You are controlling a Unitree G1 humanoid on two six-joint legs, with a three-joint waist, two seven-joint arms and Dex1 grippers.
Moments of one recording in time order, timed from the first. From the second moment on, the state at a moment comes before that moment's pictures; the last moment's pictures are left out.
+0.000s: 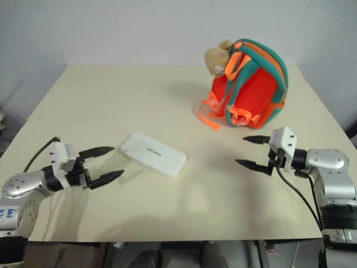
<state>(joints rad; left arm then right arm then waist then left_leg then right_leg) -0.14 0.71 0.25 -0.08 -0.50 0.16 -1.00 -0.44 -0.81 -0.13 0.29 0.37 -0.05 1.27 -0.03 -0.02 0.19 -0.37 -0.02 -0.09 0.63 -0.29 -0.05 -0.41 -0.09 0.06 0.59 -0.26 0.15</state>
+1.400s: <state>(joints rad) -0.63 0.62 0.13 0.73 -0.19 -0.19 -0.92 -0.34 -0.50 0.19 -0.11 0.24 0.37 0.87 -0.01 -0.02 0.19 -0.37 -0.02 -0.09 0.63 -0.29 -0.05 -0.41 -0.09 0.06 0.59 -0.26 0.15</state>
